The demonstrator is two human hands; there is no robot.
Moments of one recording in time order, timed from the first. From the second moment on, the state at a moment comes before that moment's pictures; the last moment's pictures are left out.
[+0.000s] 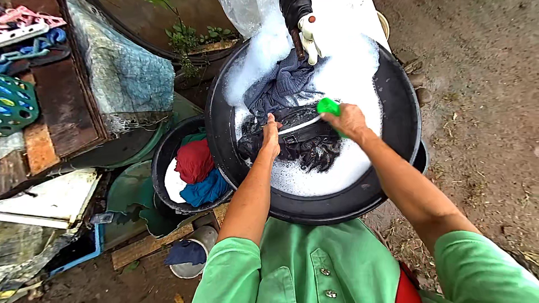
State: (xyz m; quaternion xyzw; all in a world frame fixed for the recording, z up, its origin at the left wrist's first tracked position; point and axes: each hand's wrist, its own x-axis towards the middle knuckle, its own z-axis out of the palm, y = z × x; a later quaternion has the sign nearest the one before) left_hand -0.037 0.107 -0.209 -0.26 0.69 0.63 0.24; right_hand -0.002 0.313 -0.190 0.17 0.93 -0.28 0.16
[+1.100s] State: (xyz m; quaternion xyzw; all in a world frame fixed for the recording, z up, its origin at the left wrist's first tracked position) left_hand -0.035 0.105 -0.204 -0.27 0.71 0.62 0.22; right_hand -0.007 0.276 -0.218 0.04 0.94 -0.28 0.21
